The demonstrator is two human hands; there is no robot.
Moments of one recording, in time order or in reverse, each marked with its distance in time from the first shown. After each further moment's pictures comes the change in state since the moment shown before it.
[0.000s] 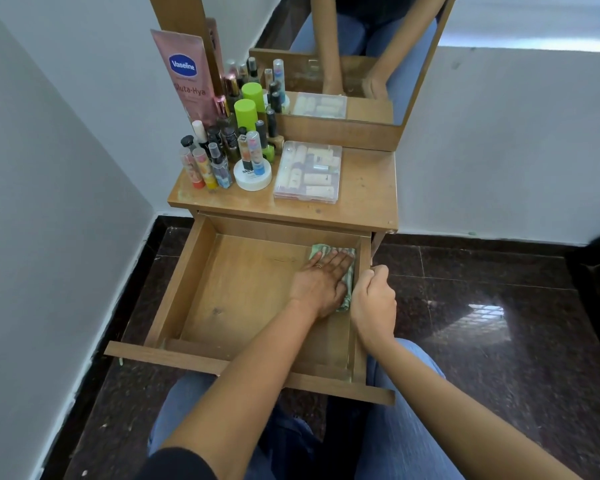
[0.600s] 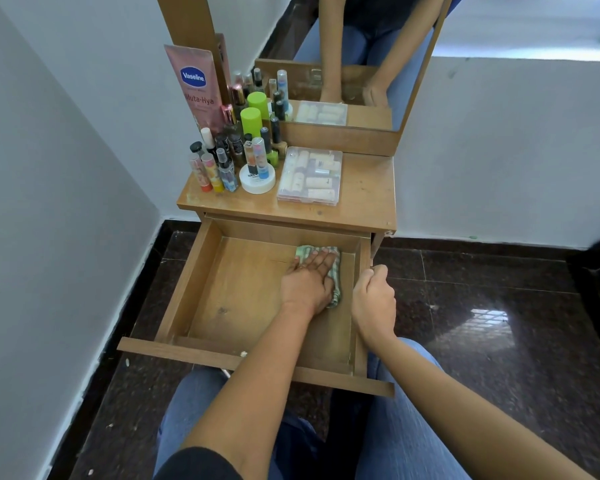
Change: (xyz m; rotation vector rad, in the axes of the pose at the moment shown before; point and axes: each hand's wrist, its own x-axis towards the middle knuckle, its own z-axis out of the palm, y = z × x) left_hand -0.012 -0.012 0.003 -0.064 0.024 -0.224; right_hand -0.002 0.000 -0.003 -0.028 -0.037 -0.002
